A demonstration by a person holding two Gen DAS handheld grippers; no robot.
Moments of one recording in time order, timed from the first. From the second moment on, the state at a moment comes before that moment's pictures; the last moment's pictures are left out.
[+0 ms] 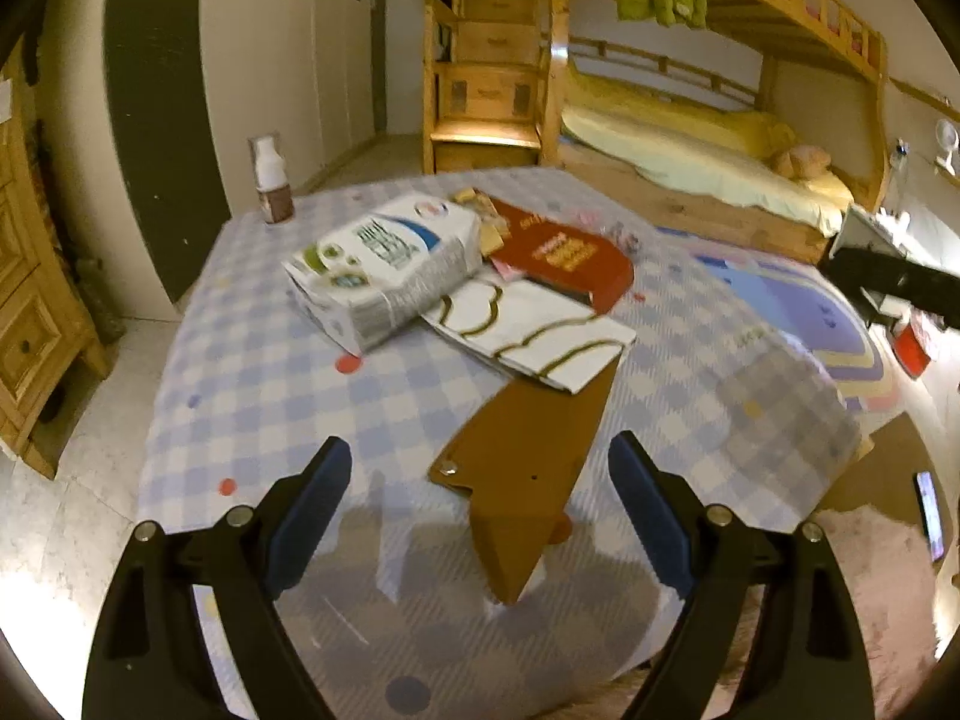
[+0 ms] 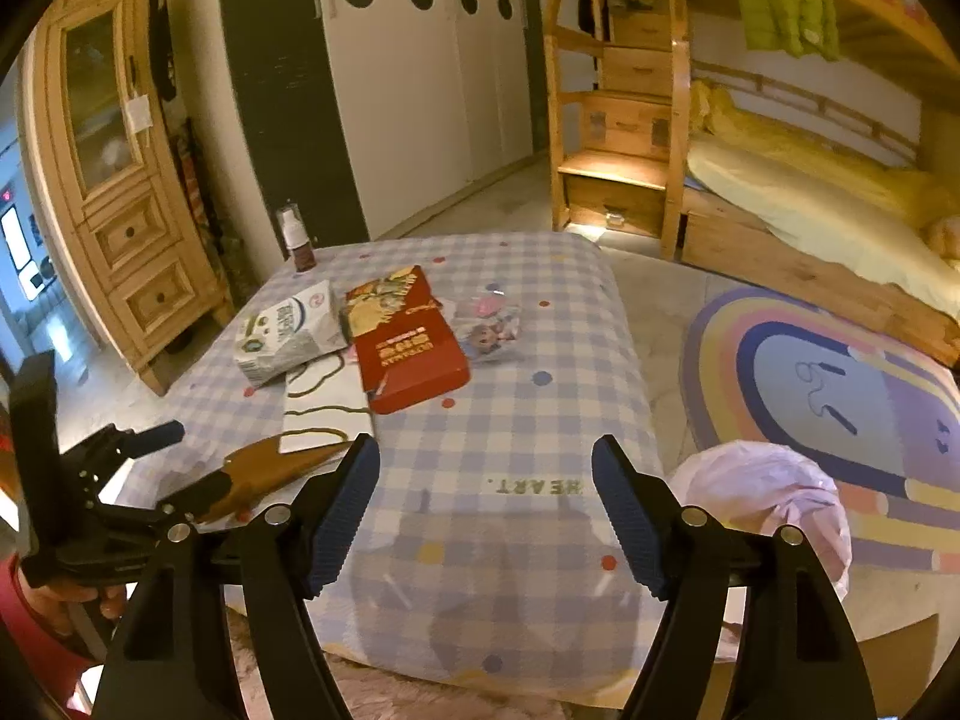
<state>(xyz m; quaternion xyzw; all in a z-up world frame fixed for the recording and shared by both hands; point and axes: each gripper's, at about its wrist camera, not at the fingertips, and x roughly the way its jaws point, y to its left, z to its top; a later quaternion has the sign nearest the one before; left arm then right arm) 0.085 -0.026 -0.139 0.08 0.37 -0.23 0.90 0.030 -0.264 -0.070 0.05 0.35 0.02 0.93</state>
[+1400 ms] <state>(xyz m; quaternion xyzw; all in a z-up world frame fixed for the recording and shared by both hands) 0.086 -0.012 -0.140 0.07 0.39 -0.26 0.88 0.066 -0.251 -0.090 0.04 0.37 0.05 0.93</state>
